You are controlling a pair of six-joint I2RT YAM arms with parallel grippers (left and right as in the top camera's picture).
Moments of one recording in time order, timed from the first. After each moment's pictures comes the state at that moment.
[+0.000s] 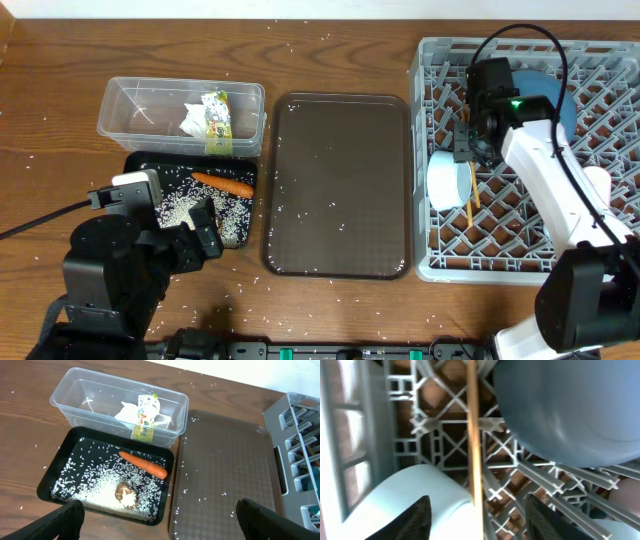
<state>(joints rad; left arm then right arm) -0.15 0.70 1.20 -1.15 -0.09 -0.30 0.15 1.72 1.38 -0.96 0.19 0.15</state>
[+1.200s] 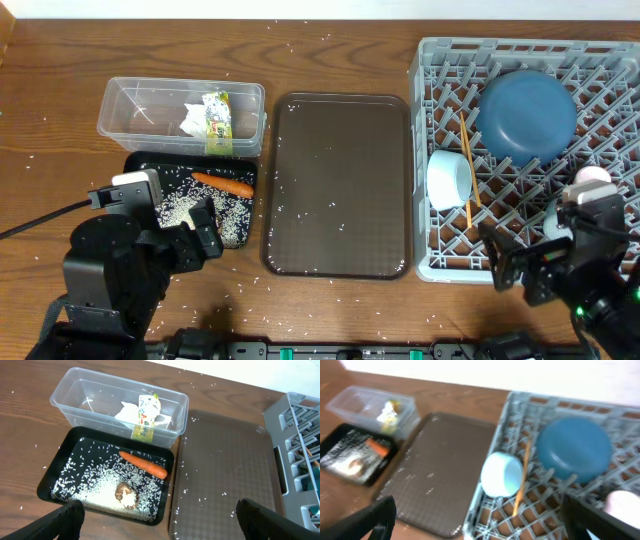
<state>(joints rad) -0.15 0.70 1.20 -1.15 -0.09 -0.30 0.27 0.71 1.37 -1.19 -0.04 0.07</state>
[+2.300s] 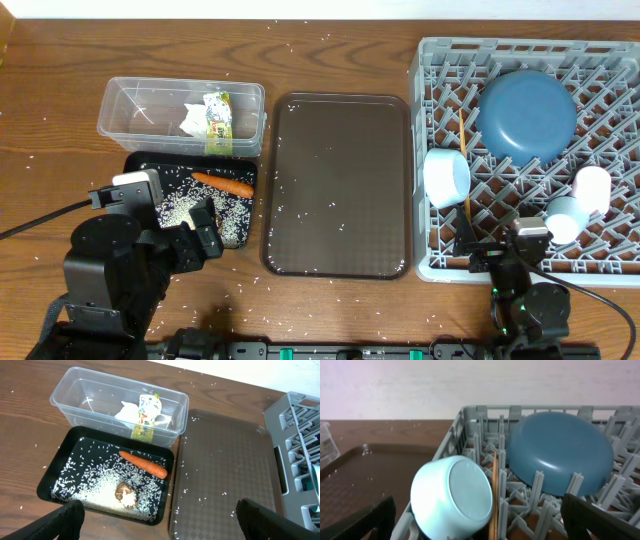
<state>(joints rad) -0.15 0.70 1.20 -1.15 -0.09 -0.30 0.12 0.01 0.06 -0.15 0.02 0.07</state>
